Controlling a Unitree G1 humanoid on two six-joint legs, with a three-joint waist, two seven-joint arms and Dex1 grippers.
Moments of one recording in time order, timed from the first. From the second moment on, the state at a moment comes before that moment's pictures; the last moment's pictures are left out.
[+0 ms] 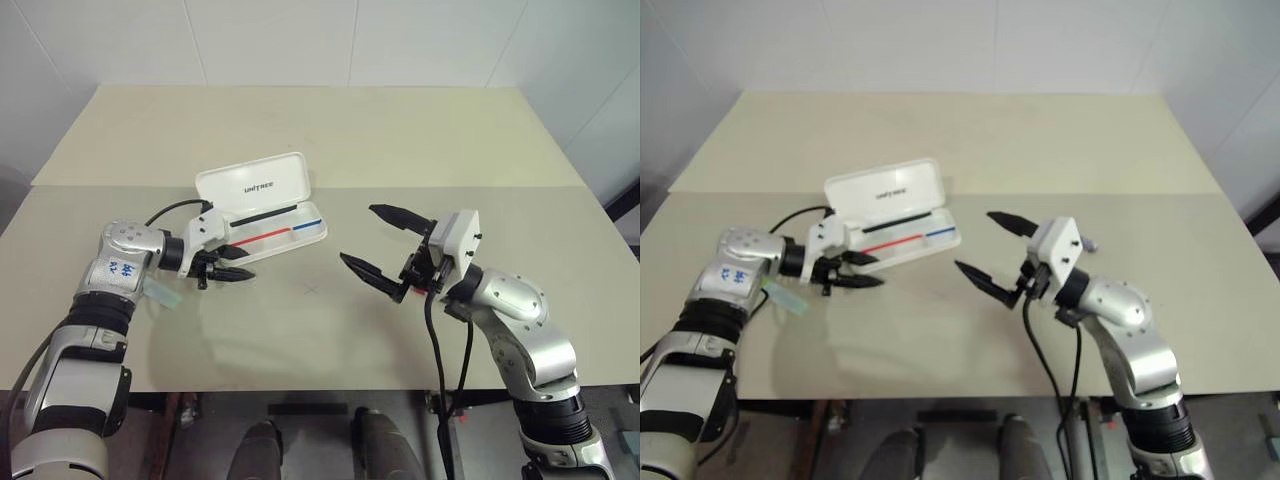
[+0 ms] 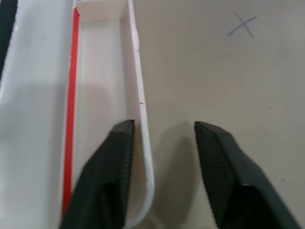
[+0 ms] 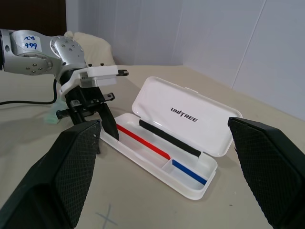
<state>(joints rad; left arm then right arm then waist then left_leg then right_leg) -0.81 0.70 -0.15 0.69 -0.05 0.04 -1.27 -0.33 -0.43 0.04 -0.39 0.40 0.23 0.74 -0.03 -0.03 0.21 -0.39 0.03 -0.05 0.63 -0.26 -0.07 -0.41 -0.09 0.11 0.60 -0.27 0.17</state>
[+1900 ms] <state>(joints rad) -0.62 0.67 -0.27 0.16 -0.12 0.30 -1.41 -0.20 -0.69 -0.09 -0.53 0.59 0.41 0.84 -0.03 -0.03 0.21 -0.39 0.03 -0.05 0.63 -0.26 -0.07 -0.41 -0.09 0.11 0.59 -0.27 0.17</state>
